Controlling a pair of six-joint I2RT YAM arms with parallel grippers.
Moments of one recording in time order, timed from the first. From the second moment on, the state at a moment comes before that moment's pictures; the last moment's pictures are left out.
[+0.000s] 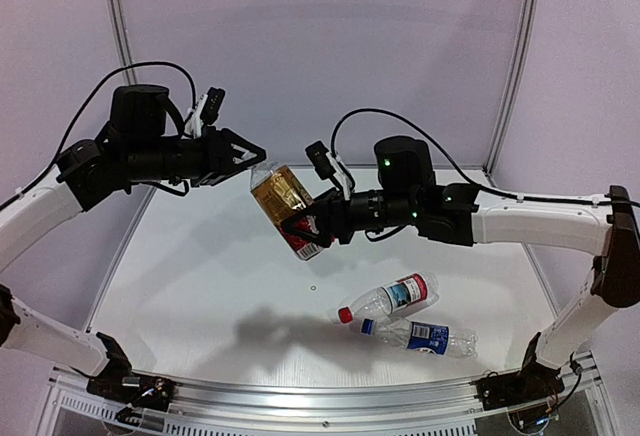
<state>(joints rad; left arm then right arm) -0.71 1.22 1.33 -0.44 0.28 -0.64 0.97 1.58 1.23 0.08 -0.45 0.41</state>
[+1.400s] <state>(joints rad) -0.55 1.16 1.38 -0.17 0.72 -0.61 1.03 1.61 1.42 0.09 -0.52 0.41</state>
